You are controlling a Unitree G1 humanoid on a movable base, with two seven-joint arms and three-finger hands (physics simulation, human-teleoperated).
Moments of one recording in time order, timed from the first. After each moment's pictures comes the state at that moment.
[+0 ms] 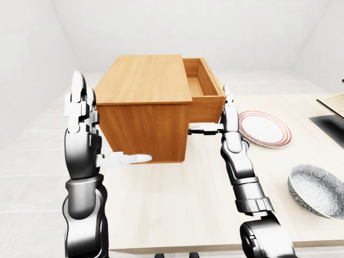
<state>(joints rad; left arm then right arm) -0.07 0.06 0.12 -0.67 0.14 0.09 -0.03 -0.57 -0.06 -0.06 0.27 -0.10 0.09 -0.17</state>
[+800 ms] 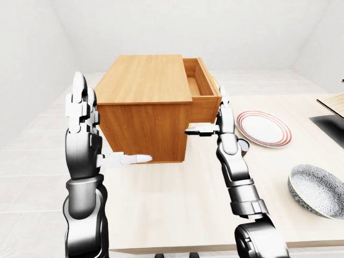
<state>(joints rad) -0.07 0.06 0.12 -0.66 0.14 0.09 -0.03 -0.56 0.00 -0.07 0.25 -0.14 0.09 -0.16</state>
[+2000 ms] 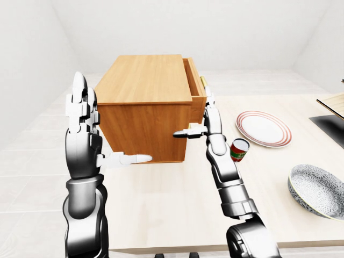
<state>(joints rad) -0.07 0.06 0.12 -0.66 0.14 0.09 -0.03 -0.58 0.09 -0.03 0.27 -0.21 0.09 -0.13</state>
